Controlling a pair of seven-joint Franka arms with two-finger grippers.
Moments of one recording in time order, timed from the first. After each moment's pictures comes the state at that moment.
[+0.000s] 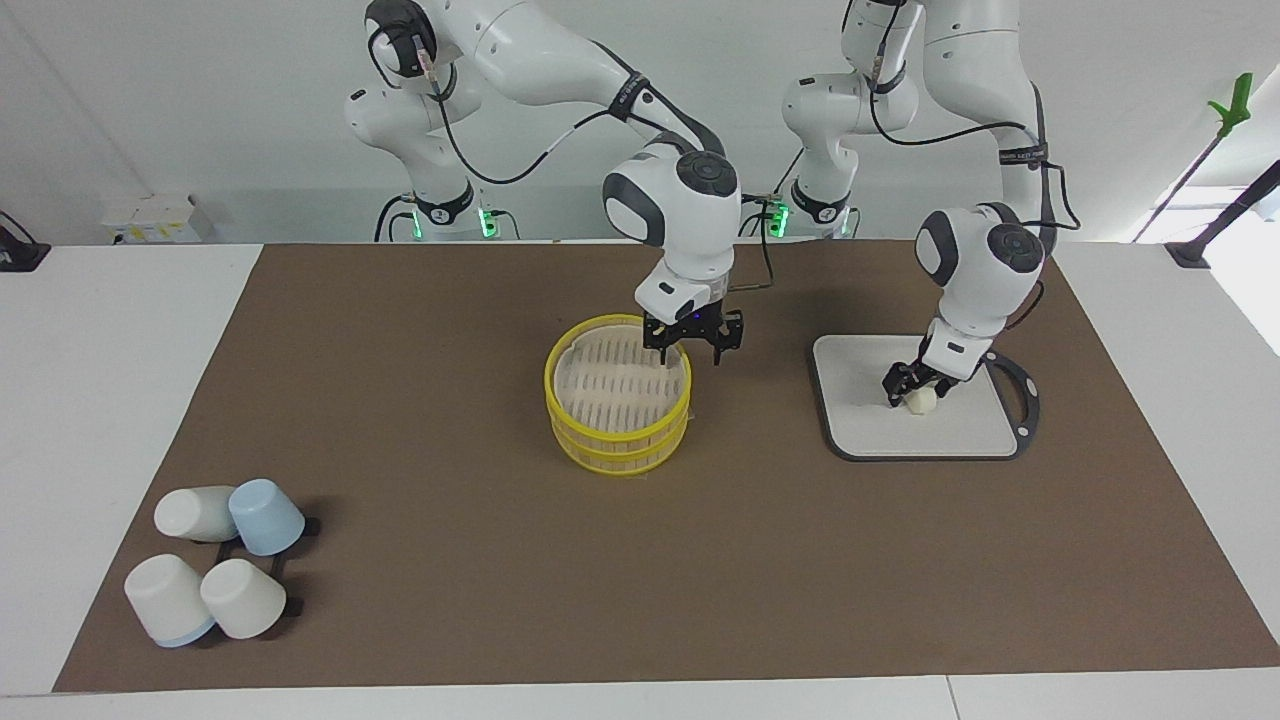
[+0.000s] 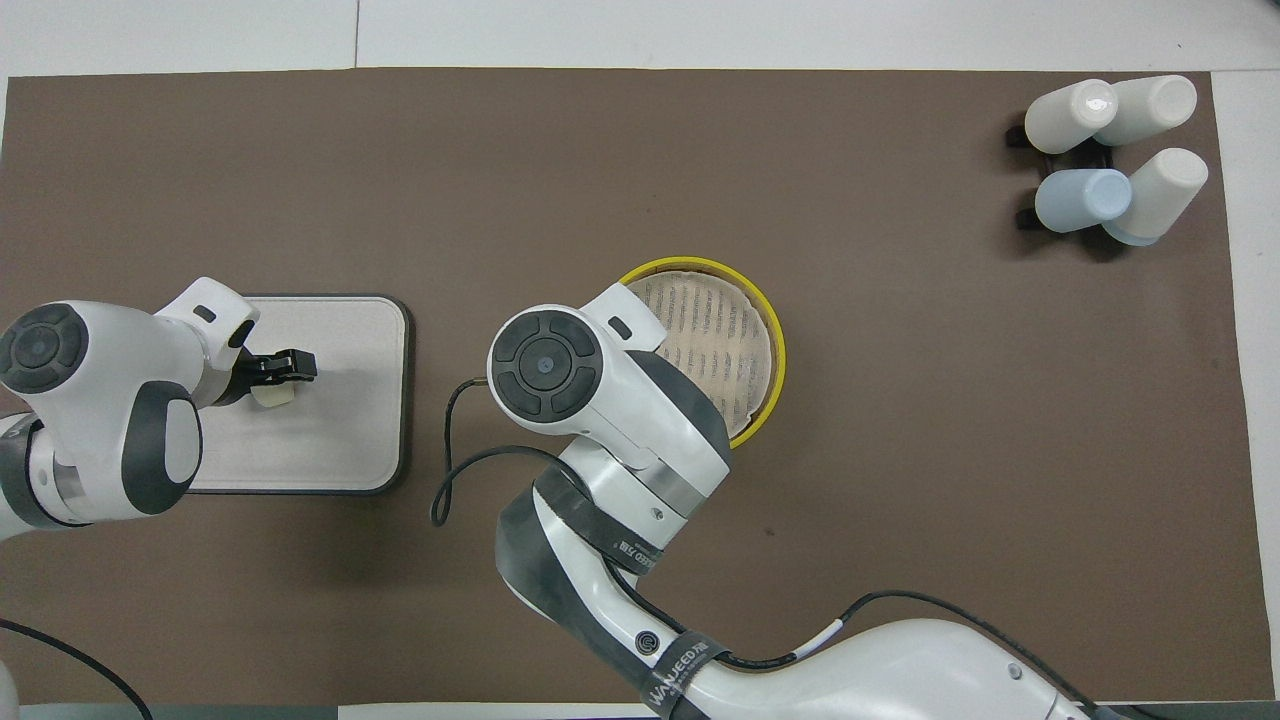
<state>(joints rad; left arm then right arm) -0.05 0.13 0.04 -2.29 -0.01 2.46 -0.11 0.58 0.47 0.18 -1.56 -0.12 2.06 0.85</state>
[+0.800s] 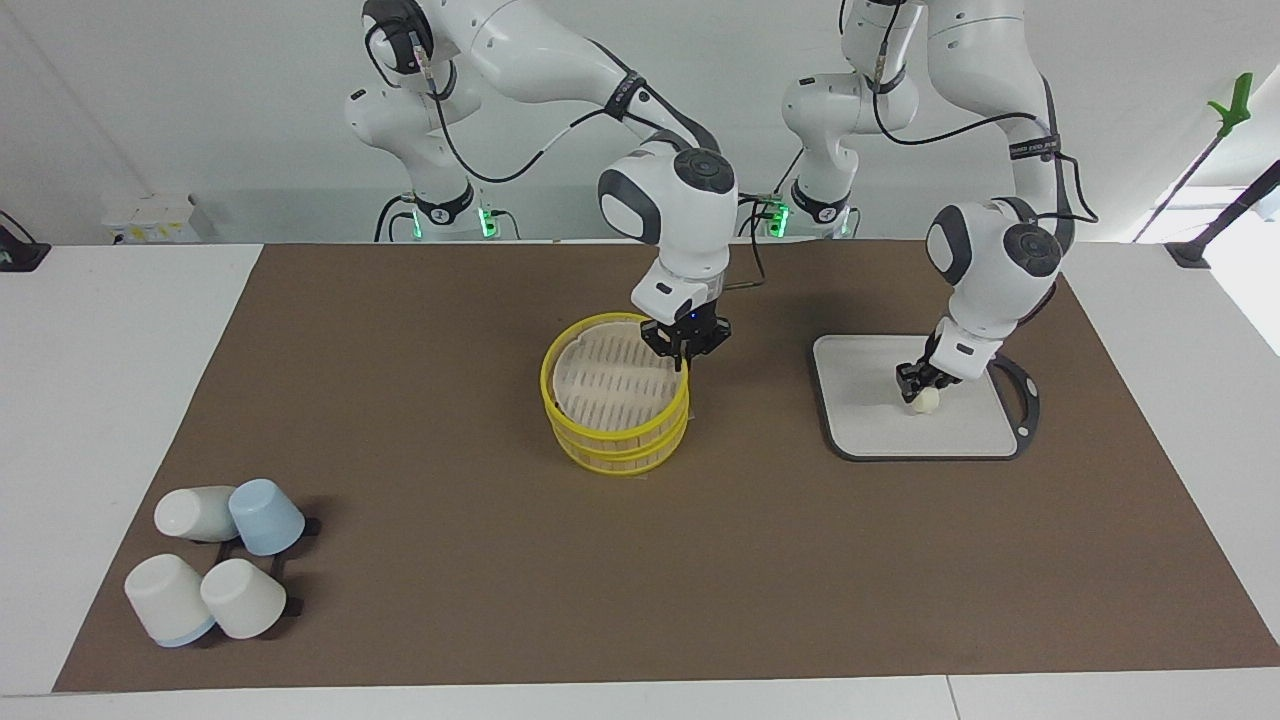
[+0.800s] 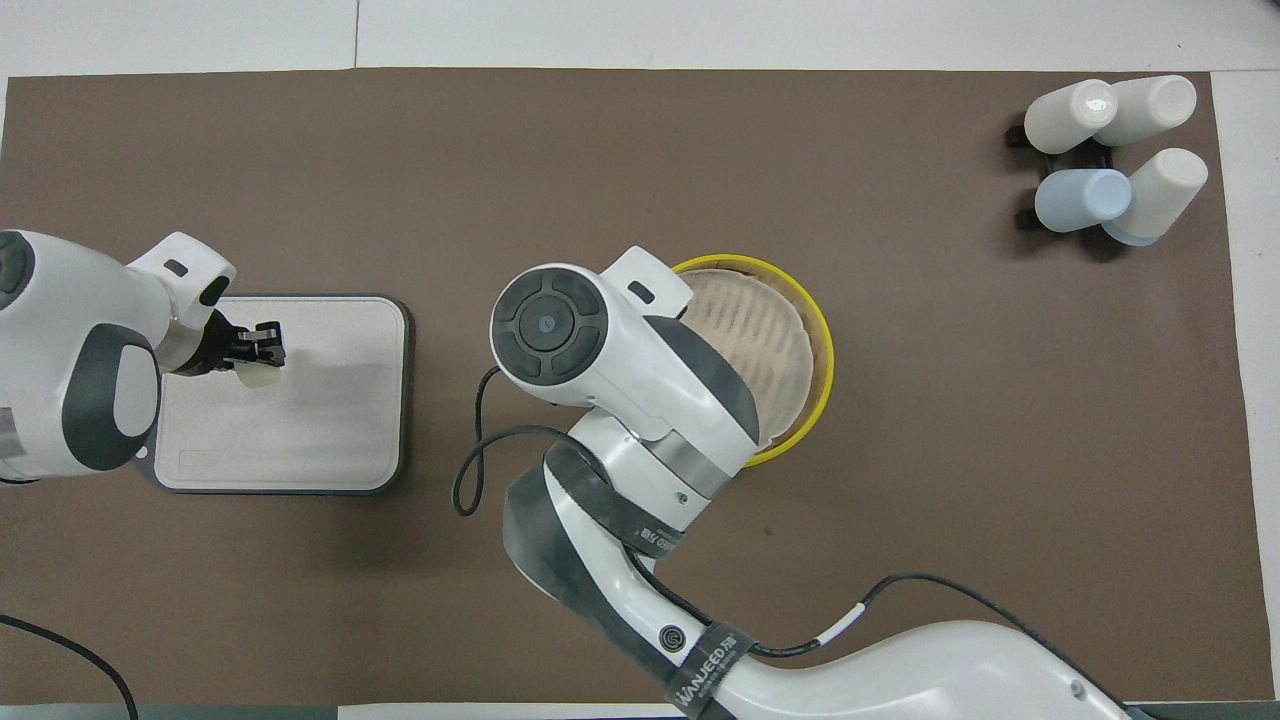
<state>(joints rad) -0.06 0.13 0.04 -2.07 -0.03 2.16 -0.14 0.54 0.44 0.17 -1.43 -0.18 1.79 0.69</state>
